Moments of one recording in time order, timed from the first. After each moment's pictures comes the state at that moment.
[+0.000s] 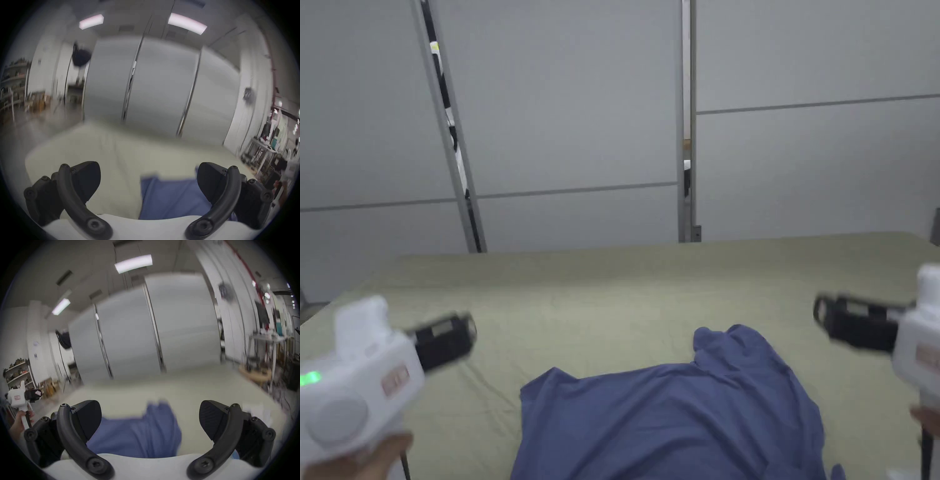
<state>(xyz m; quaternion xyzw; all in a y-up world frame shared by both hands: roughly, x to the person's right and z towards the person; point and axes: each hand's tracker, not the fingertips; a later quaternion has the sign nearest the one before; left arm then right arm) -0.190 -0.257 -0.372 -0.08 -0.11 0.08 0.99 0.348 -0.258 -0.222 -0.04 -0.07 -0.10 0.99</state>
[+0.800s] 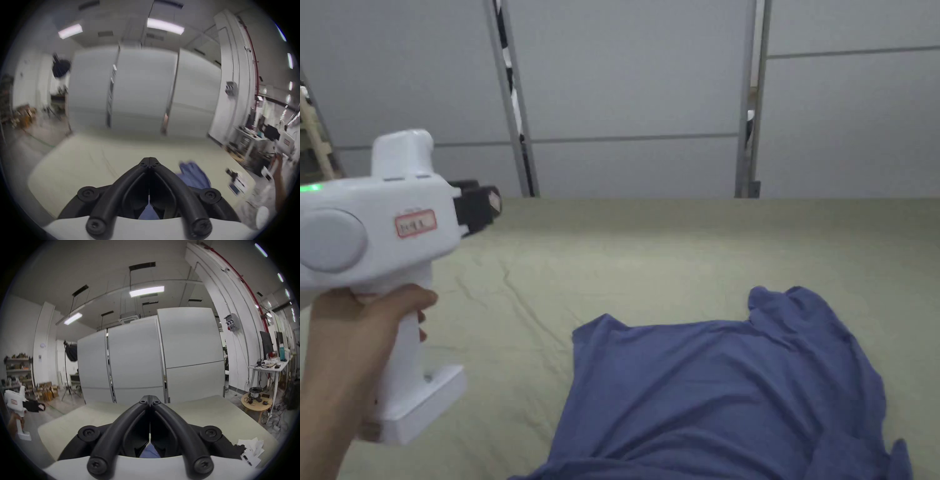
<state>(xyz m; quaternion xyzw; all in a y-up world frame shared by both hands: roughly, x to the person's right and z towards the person) -0.203 -0.227 -0.378 -0.20 -0.23 0.06 0.95 0.314 -0.172 -0.227 0.02 -0.06 -0.04 1.00</state>
